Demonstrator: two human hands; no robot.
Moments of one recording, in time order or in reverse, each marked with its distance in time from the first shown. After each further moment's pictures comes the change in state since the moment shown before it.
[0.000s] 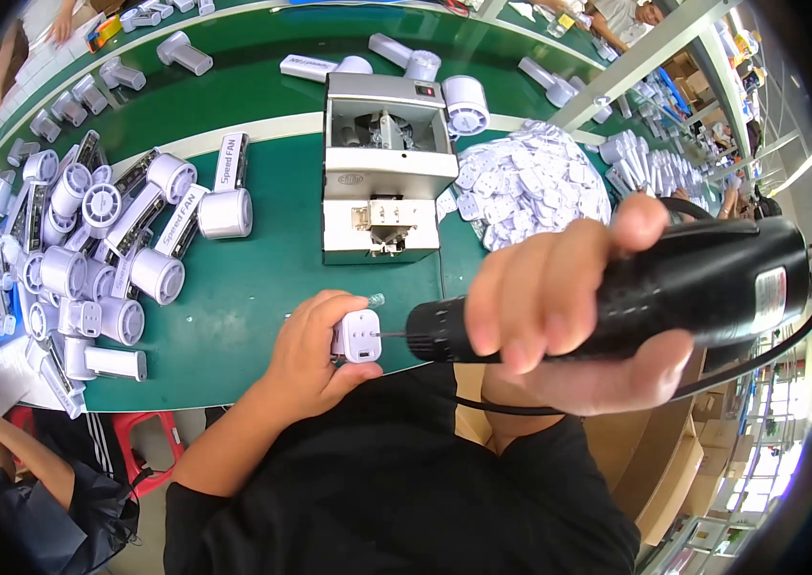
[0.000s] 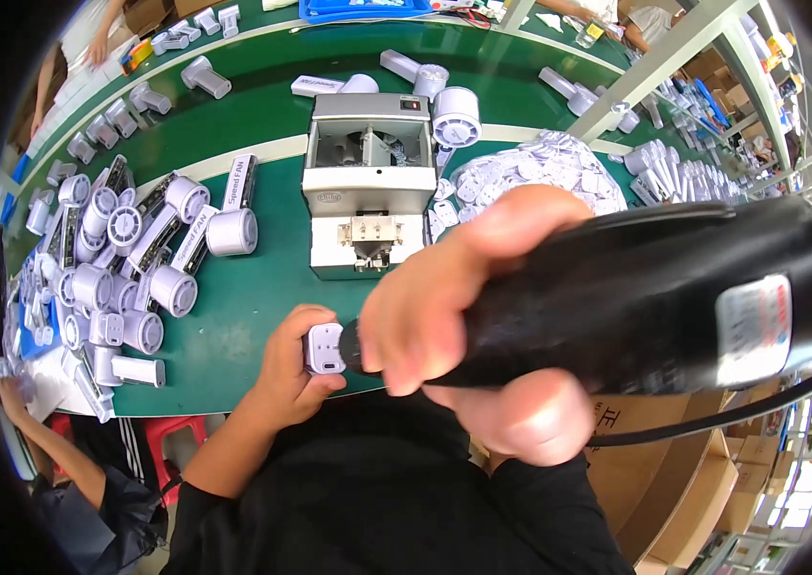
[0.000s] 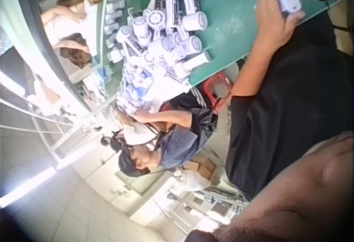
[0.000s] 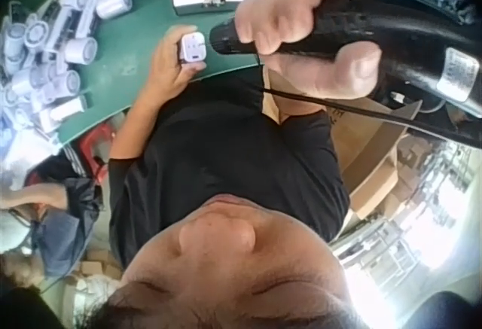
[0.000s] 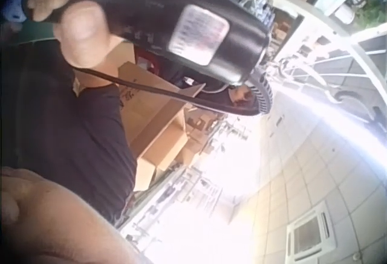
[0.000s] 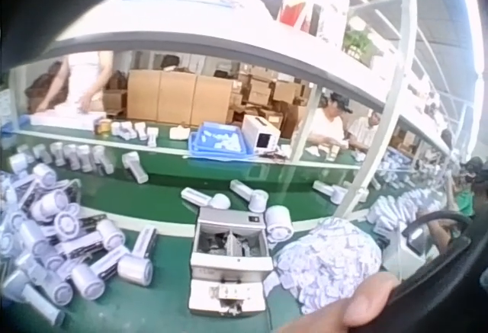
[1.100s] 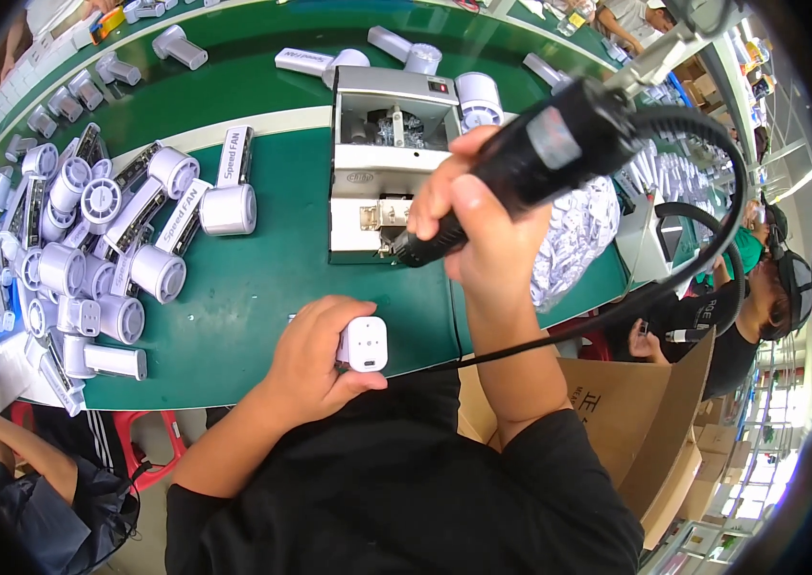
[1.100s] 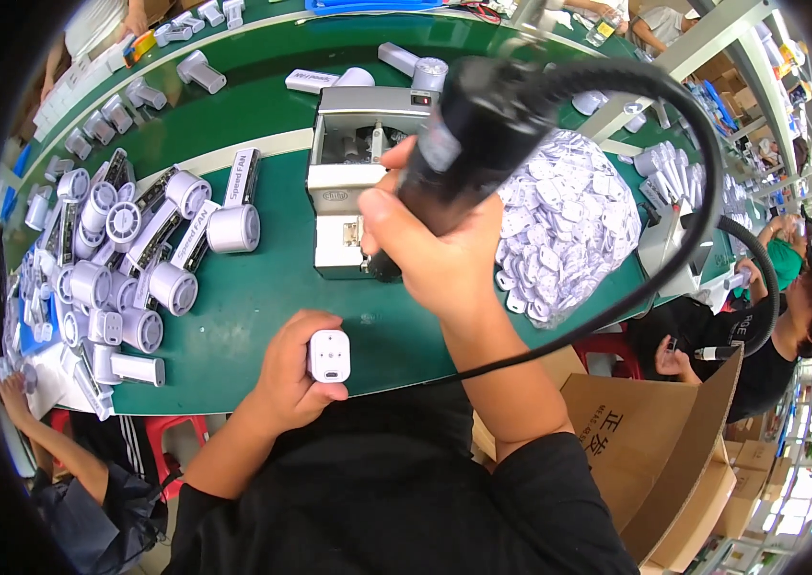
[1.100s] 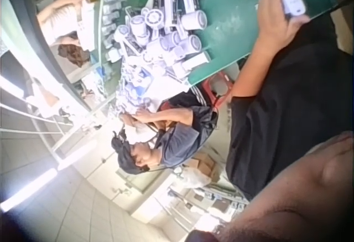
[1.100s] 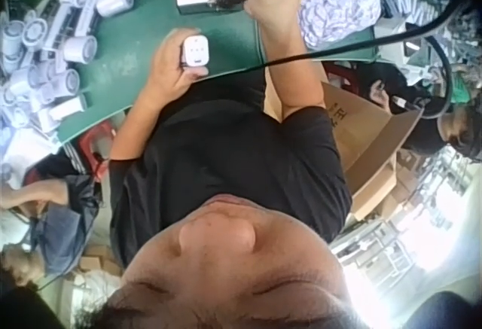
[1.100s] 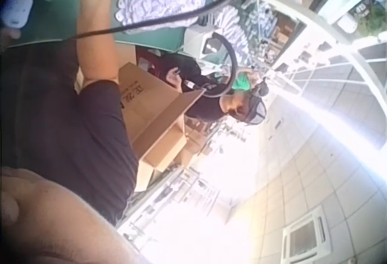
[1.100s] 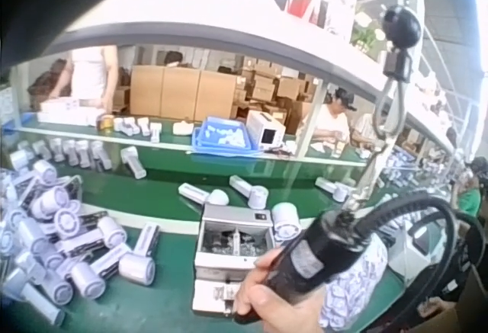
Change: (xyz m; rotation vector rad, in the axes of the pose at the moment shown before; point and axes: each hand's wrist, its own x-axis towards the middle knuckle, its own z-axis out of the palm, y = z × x) left_hand -0.002 -0.001 -0.004 0.030 -0.004 -0.014; right_hand 0.006 0.066 -0.044 -0.378 0.225 0.229
